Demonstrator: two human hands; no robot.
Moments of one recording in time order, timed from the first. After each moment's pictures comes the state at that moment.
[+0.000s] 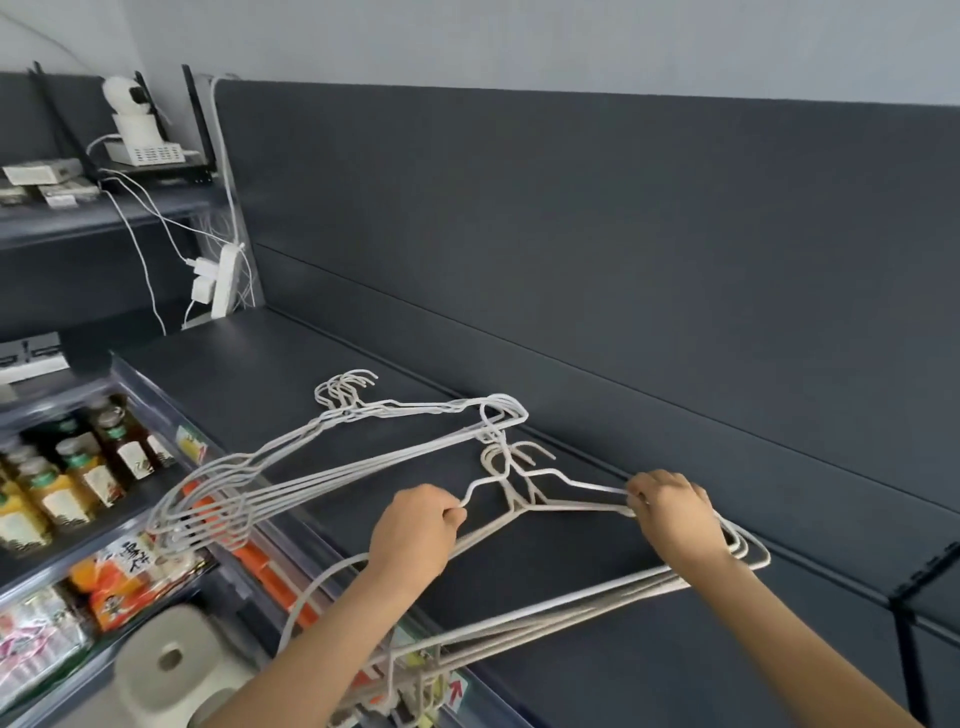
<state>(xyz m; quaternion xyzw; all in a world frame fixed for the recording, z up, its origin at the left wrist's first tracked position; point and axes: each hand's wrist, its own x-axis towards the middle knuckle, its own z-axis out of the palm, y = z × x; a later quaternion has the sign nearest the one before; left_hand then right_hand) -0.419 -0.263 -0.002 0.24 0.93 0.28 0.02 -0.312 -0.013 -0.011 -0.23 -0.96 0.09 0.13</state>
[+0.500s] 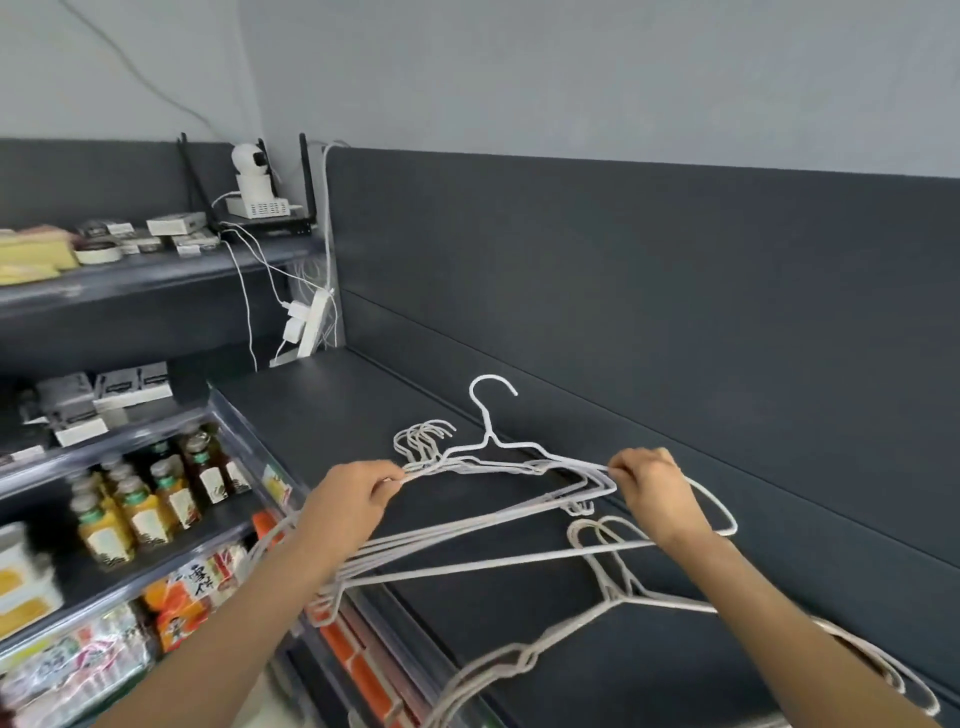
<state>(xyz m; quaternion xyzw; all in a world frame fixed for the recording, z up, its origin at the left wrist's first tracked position) -0.533 -0.377 0.045 0.21 0.92 0.32 -0.06 -0.442 -0.066 0.038 -0.13 -0.95 0.19 0.20</state>
